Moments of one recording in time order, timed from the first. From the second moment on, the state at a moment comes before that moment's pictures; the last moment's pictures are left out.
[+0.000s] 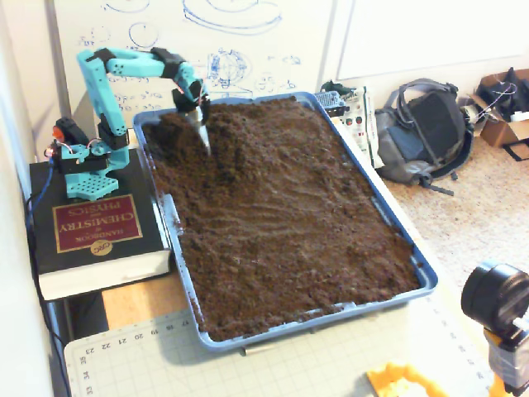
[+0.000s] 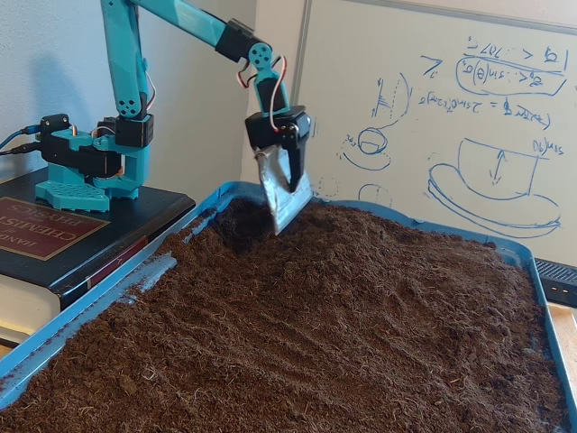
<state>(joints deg) -20.7 104.6 128.8 40.2 20.8</state>
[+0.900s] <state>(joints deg) -39.1 92.1 131.4 40.2 29.4</state>
